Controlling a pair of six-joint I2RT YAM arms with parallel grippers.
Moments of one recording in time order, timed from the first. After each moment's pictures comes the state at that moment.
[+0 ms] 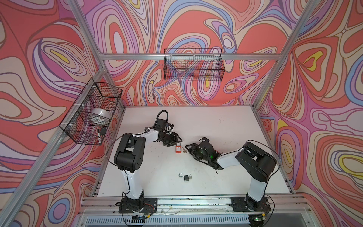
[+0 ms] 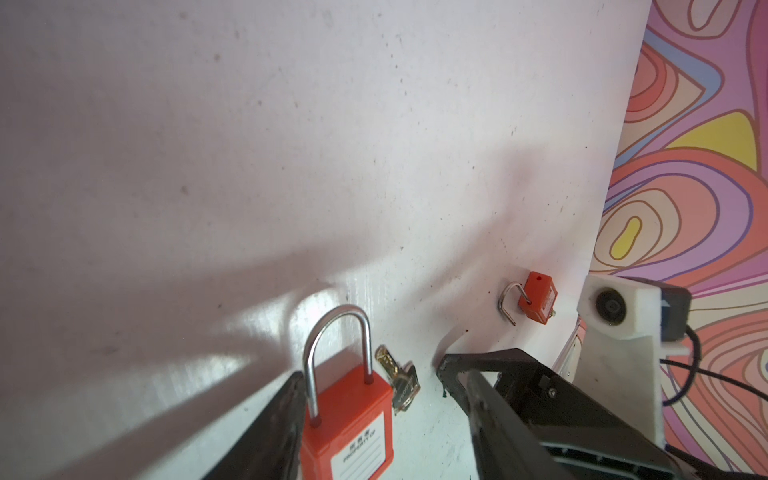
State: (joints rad) left arm -0.26 1.91 1.15 -0.37 0.67 -0.48; right arm 0.75 1.85 0.69 0.66 -0.09 1.35
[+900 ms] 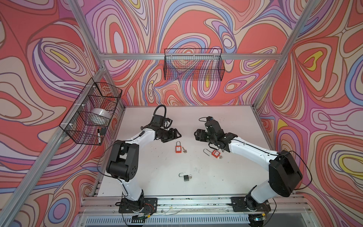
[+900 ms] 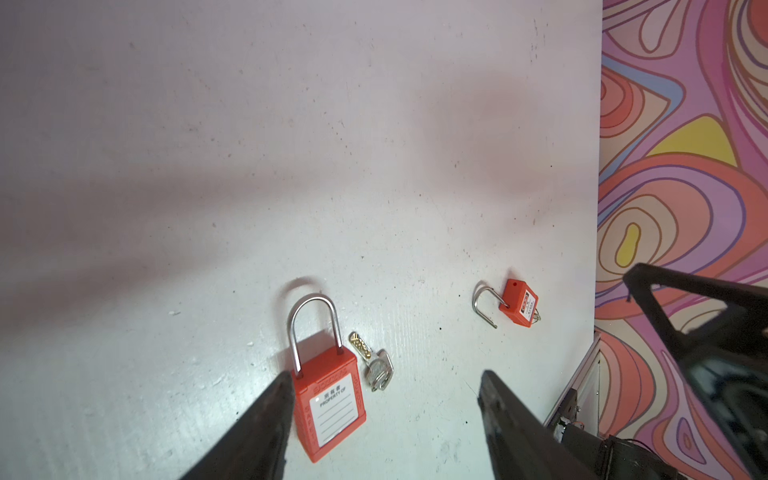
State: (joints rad) left arm -0.26 1.75 1.15 -0.41 0.59 -0.44; right arm 0.59 1.56 1.09 -0.32 0.08 0.60
